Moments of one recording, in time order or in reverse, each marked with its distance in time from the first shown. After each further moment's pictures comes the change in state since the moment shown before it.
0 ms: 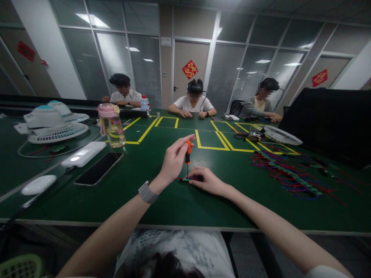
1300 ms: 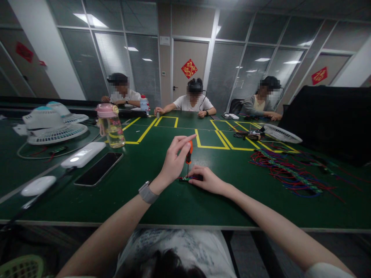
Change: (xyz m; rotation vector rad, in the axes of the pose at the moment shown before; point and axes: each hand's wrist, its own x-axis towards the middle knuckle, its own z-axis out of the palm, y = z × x) left_hand 0.000 -0.006 0.002 0.069 0.009 0.057; right_hand 0.001 0.003 0.001 -0.005 0.001 -0.020
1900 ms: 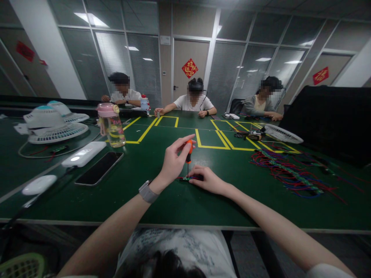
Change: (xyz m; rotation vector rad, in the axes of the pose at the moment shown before) left_hand -0.001 0.003 0.000 -0.091 -0.008 -0.049; right_hand -0.001 -0.002 -0.001 -0.004 0.002 0.016
